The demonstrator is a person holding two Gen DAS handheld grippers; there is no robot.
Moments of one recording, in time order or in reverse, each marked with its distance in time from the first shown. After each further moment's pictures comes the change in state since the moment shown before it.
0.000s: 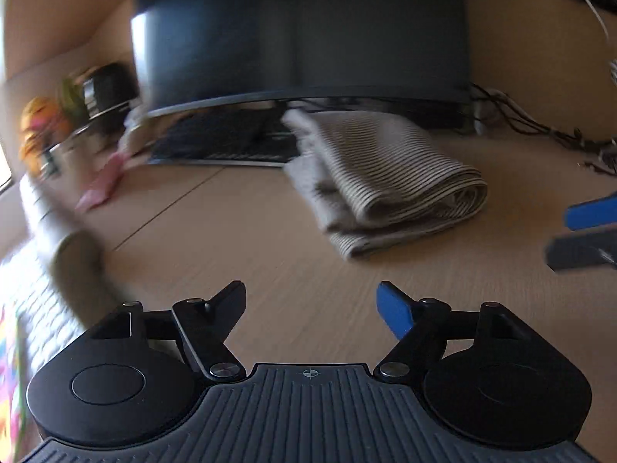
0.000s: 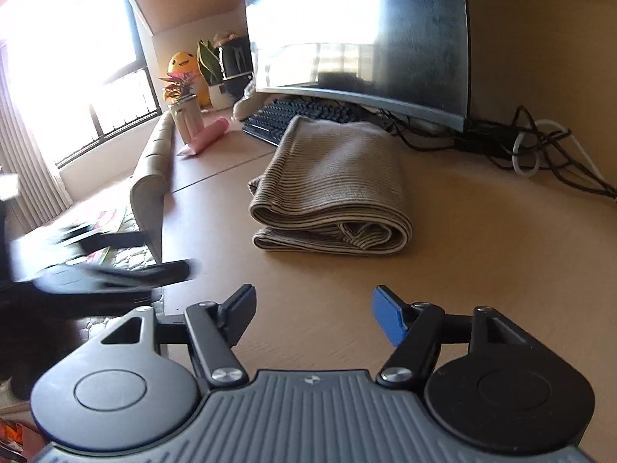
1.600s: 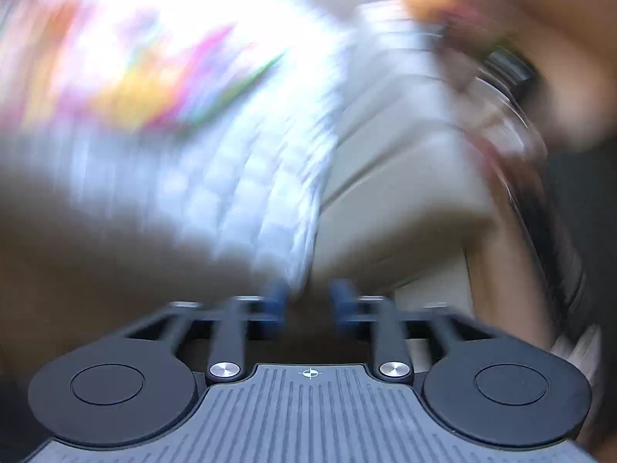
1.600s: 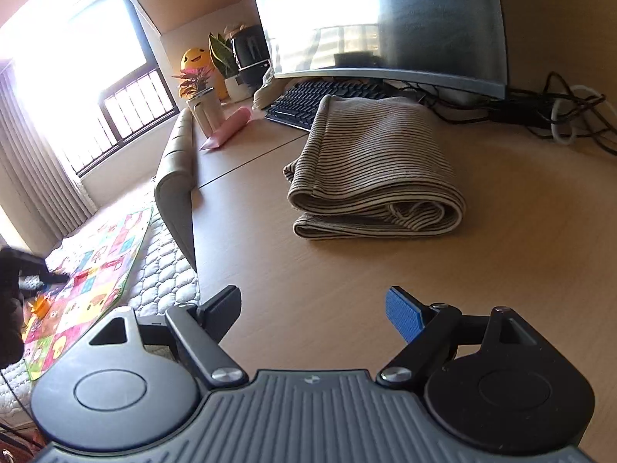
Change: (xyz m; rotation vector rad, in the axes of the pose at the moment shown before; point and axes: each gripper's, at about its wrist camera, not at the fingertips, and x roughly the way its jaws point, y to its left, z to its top) left arm -0.139 0.313 -0.206 -1.653 0.126 0.267; right arm 0.030 0.015 0.001 0.078 0.051 0.101
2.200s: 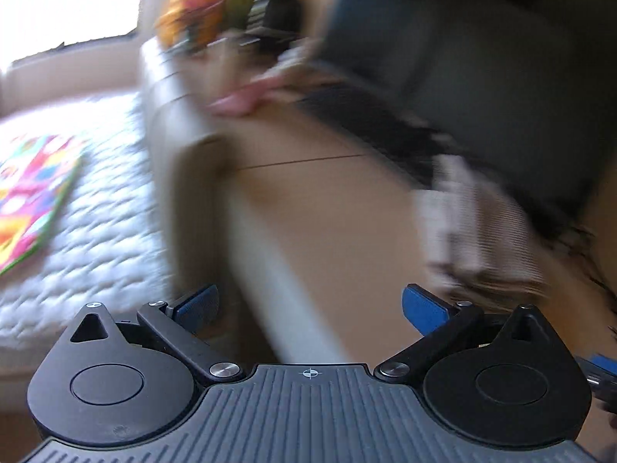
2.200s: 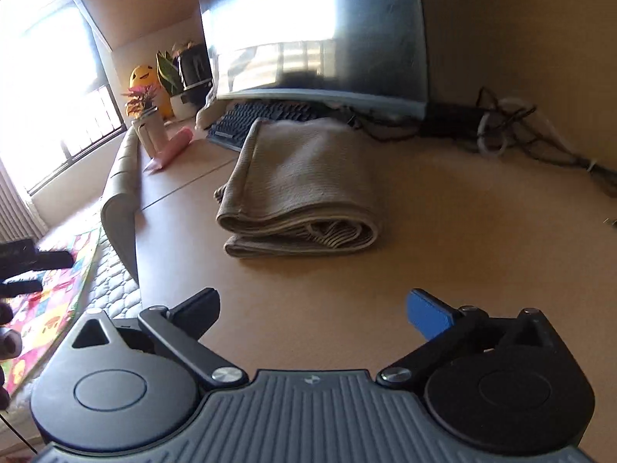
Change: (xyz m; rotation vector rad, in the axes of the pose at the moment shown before) left arm -0.006 -0.186 -0.255 1.070 -0.138 -0.132; right arm -0.027 -0.016 0.000 0.029 -0.066 -0.185
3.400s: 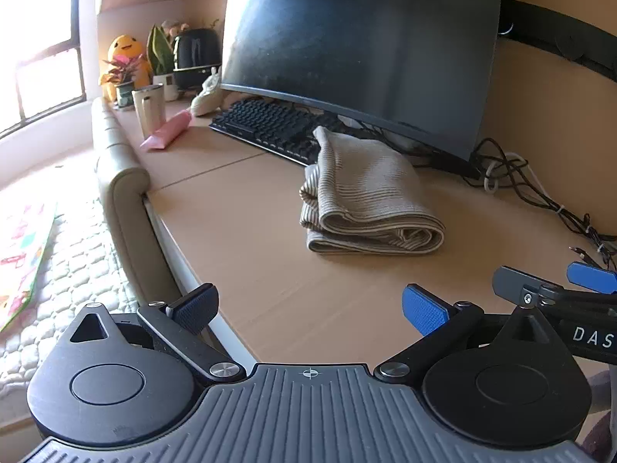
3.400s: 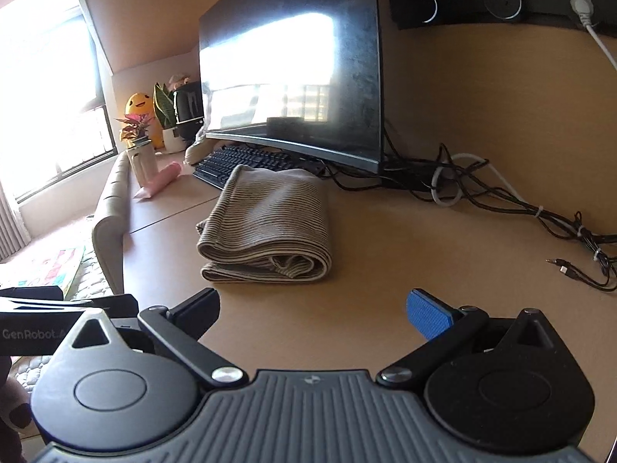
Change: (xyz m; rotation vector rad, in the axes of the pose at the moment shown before) left arm -0.044 -0.119 -0.058 0.210 -0.022 0.013; right arm -0.055 -0.021 -0.007 -0.056 -0.137 -0.061
